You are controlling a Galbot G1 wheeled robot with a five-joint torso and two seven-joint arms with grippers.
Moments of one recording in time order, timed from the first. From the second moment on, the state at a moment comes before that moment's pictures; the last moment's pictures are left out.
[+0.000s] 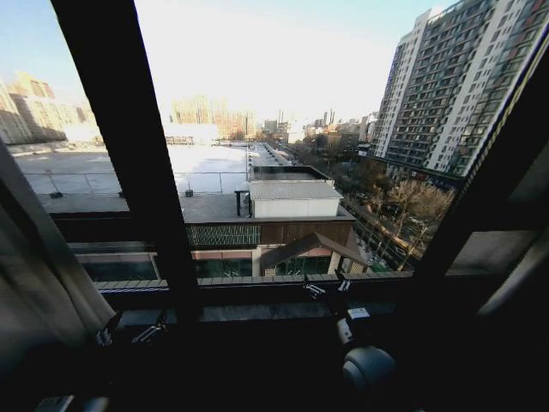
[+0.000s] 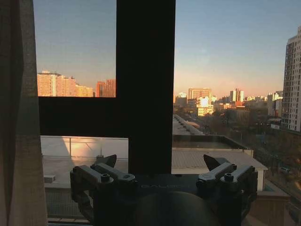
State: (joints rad) left arm 1.89 -1.50 -0.92 -2.50 -0.33 0.17 0.11; right arm -1.33 1.25 0.33 2.20 0.18 -0.34 0.26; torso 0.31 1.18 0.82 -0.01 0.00
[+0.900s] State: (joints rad) left arm 1.84 -1.43 -0.91 -2.50 -0.34 0.17 0.11; right arm -1.32 1.27 0.32 2.18 0.18 -0.32 0.26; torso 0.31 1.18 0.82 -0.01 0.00
